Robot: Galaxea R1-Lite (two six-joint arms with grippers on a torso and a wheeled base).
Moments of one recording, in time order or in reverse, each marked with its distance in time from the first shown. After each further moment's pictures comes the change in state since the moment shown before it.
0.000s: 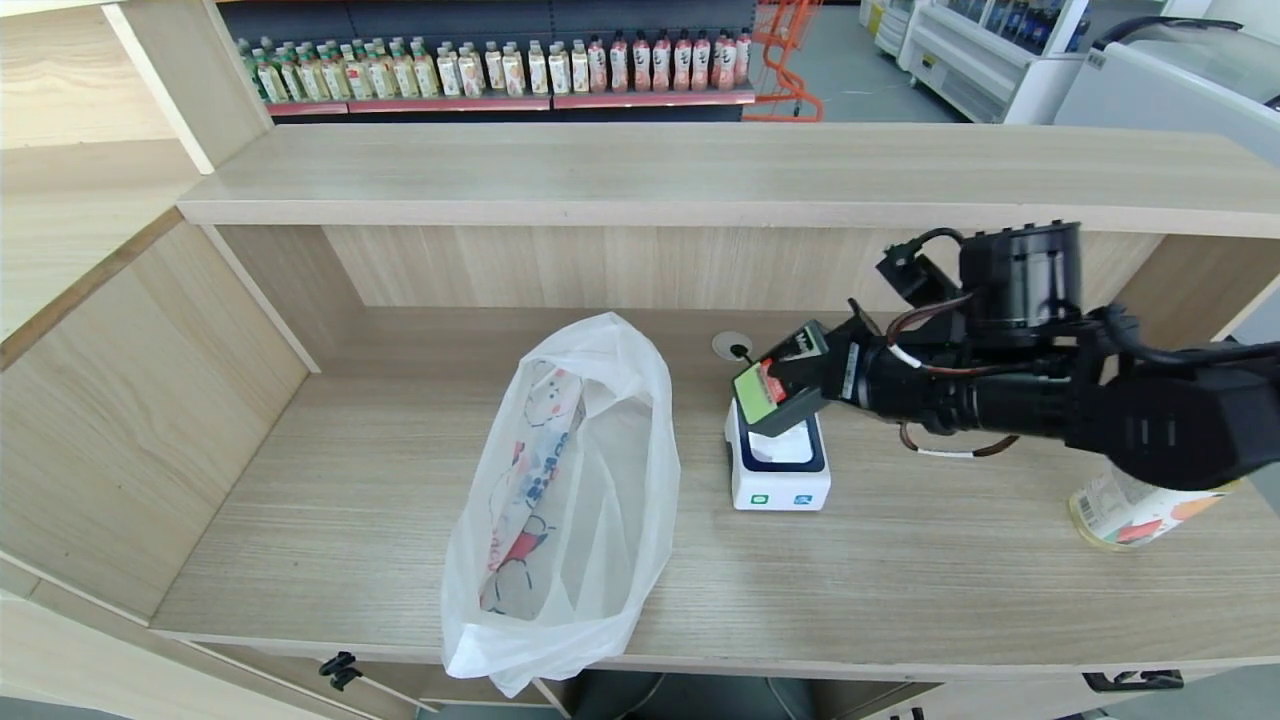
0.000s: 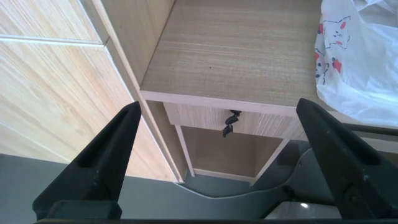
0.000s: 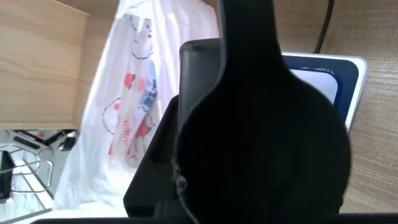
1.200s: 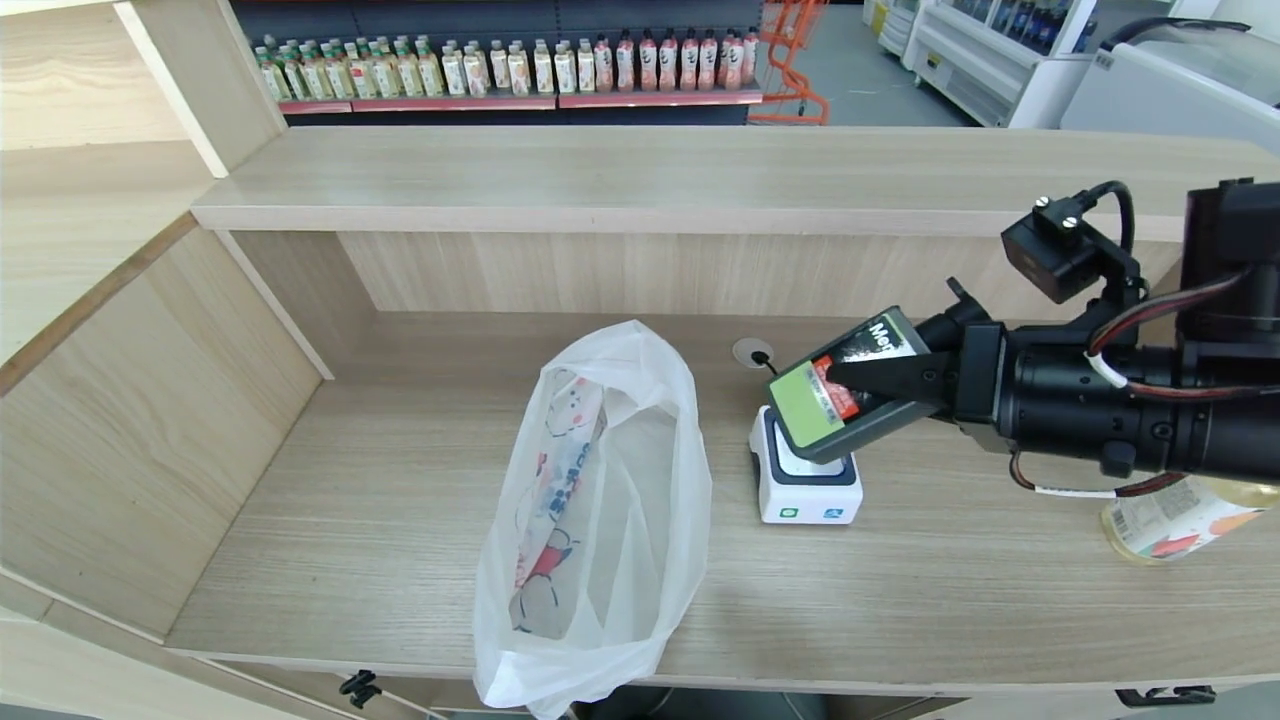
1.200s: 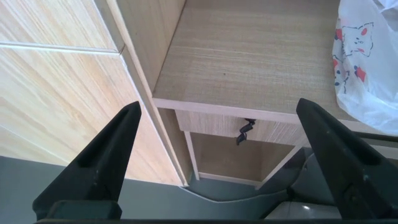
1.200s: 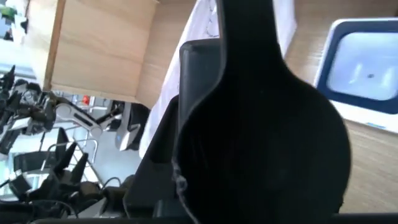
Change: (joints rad) left arm -0.001 0.000 0.000 0.000 0.000 0.001; right arm 0.056 -0.321 0.161 0.091 0.098 0.077
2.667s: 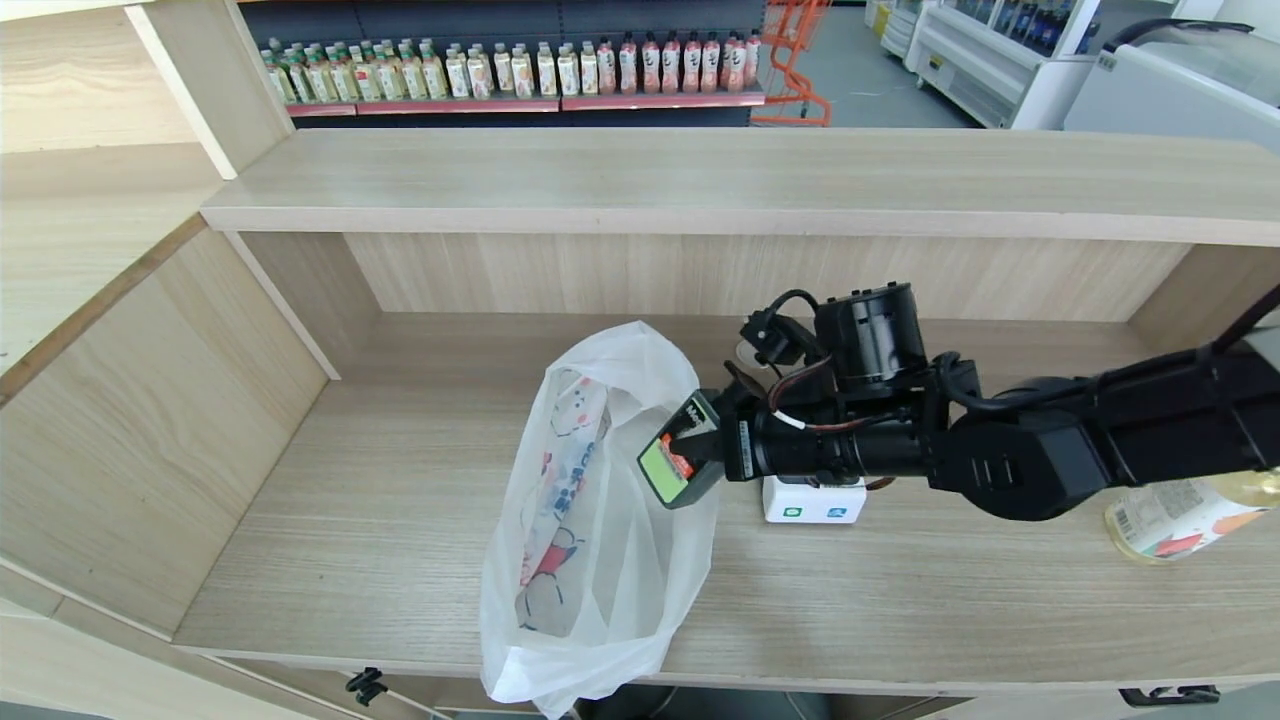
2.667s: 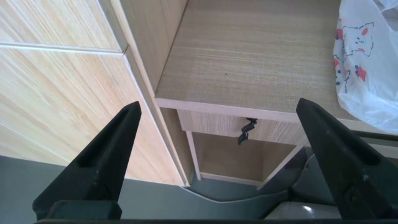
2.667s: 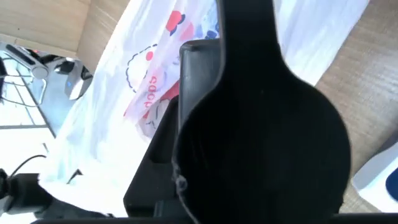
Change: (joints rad) left arm 0.001 0.000 0.000 0.000 -0.001 0.000; right arm 0.102 0.517 -0.251 -0.072 -0.011 -0.296
